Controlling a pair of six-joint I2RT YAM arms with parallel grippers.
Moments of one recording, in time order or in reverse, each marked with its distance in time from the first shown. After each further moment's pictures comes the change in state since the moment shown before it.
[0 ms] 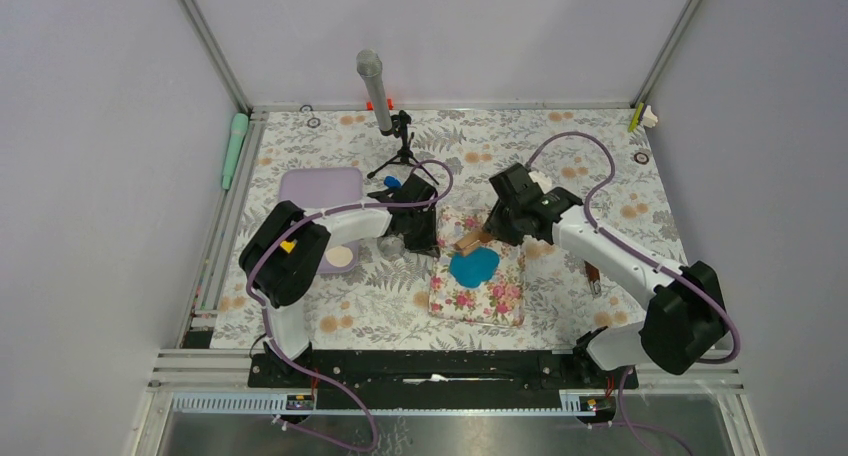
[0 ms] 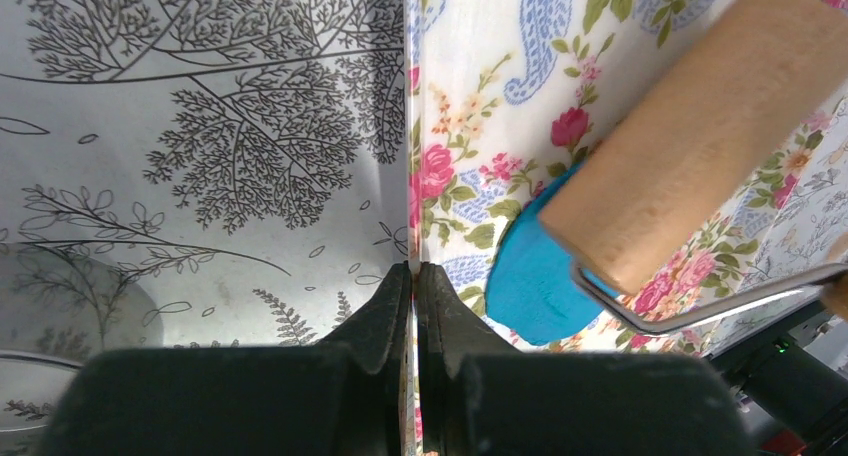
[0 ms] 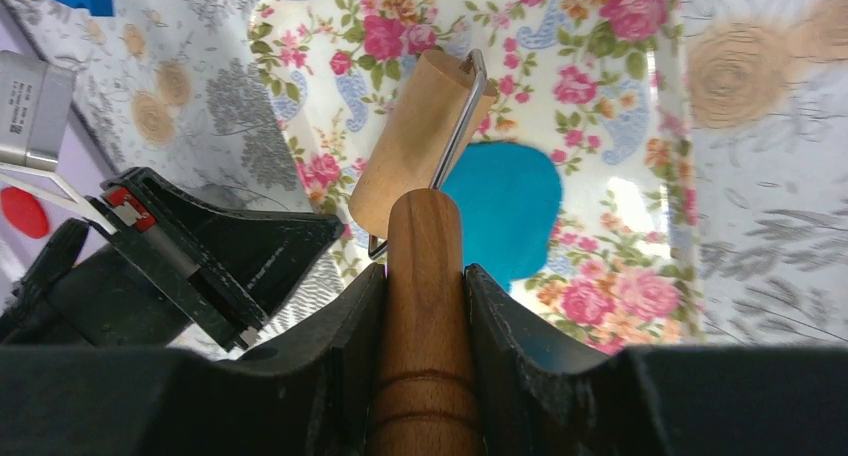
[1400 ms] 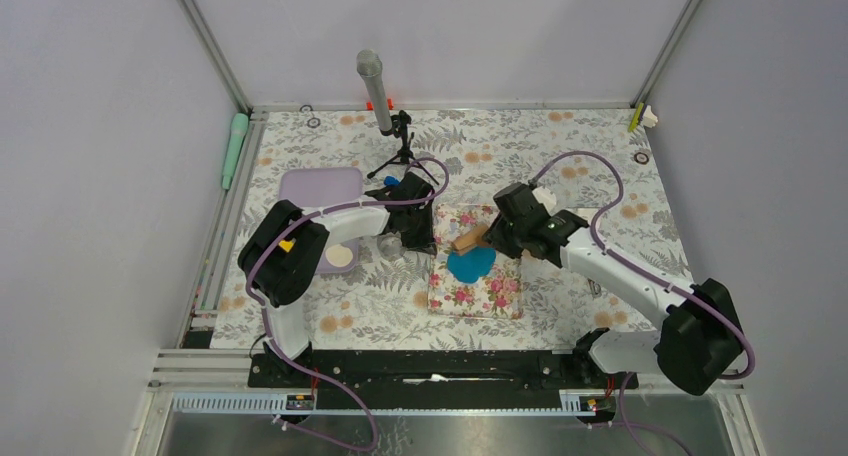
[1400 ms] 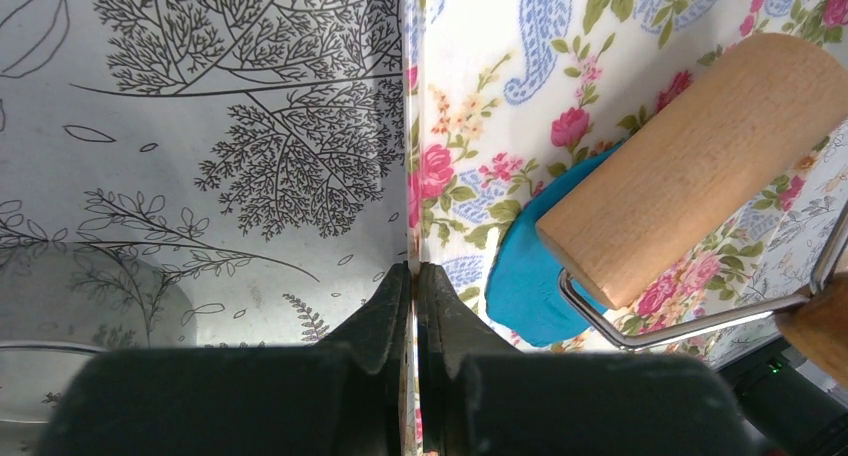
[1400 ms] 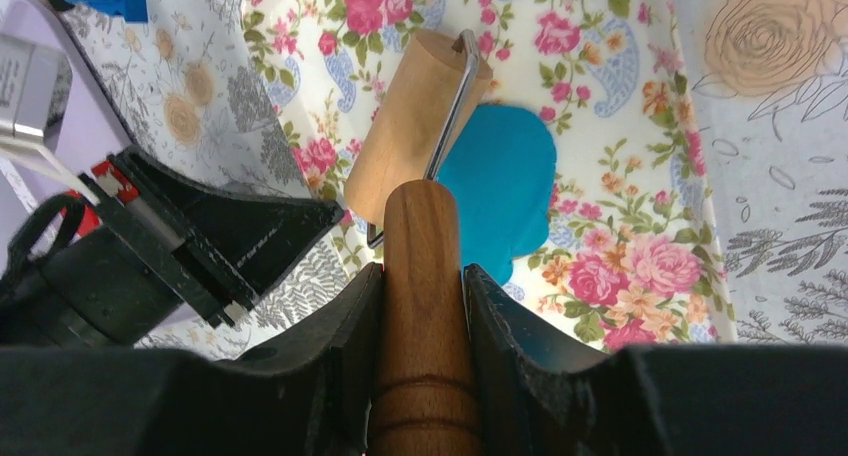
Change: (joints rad) left arm 0.009 0.000 0.000 -0.003 -0.015 -0.014; right arm 0.027 -0.105 -0.150 0.084 0.007 0.085
